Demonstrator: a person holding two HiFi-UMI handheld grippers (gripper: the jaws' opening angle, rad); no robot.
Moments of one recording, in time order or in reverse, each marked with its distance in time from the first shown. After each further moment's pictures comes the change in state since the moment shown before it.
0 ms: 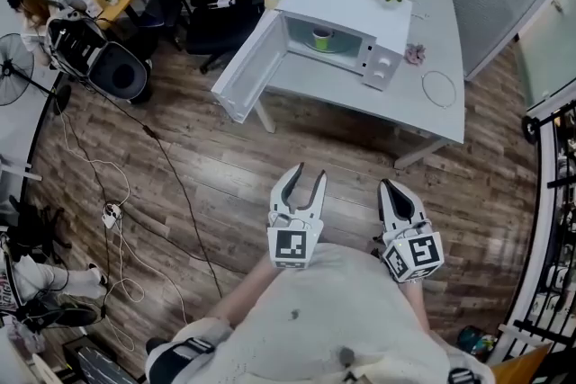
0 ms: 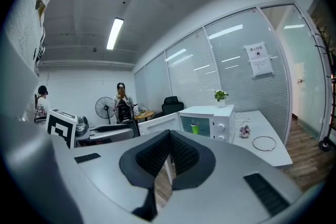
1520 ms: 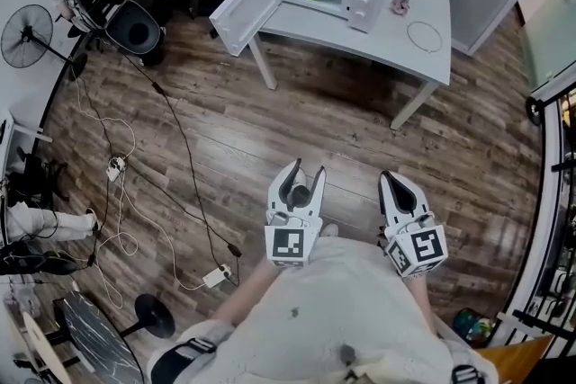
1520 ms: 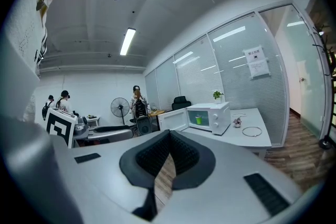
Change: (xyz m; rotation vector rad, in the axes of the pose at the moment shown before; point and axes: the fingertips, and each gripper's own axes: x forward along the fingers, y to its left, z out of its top) left arm -0.235 -0.238 -0.024 -0.020 -0.004 0.082; right arm -0.309 0.027 -0.080 -0.017 -0.006 0.110
